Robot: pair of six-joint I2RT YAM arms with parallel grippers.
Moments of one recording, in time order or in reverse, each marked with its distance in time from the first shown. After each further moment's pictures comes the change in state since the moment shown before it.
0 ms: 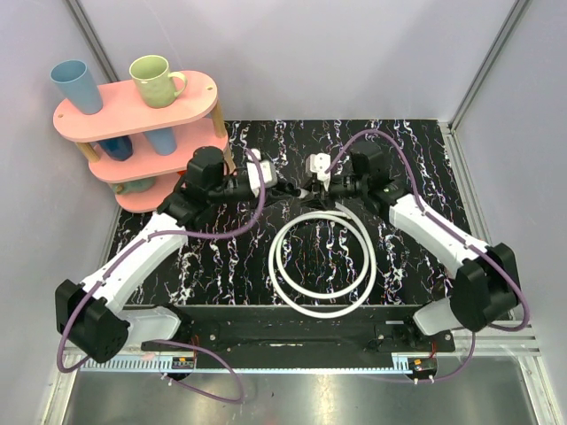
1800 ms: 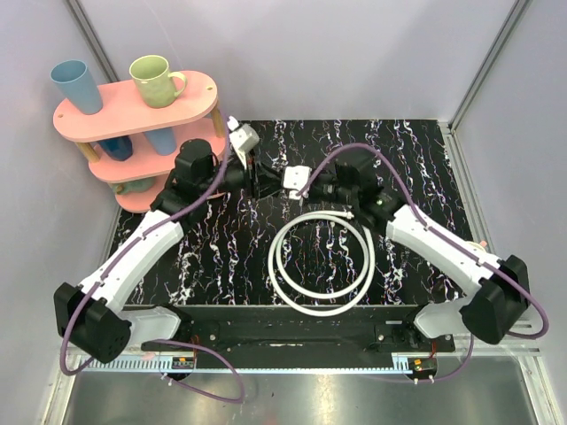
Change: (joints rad) left arm 0.043 -0.001 0.042 0.045 -0.077 -0.603; right arm 0.220 -0.075 0.032 0.044 0.502 -0.234
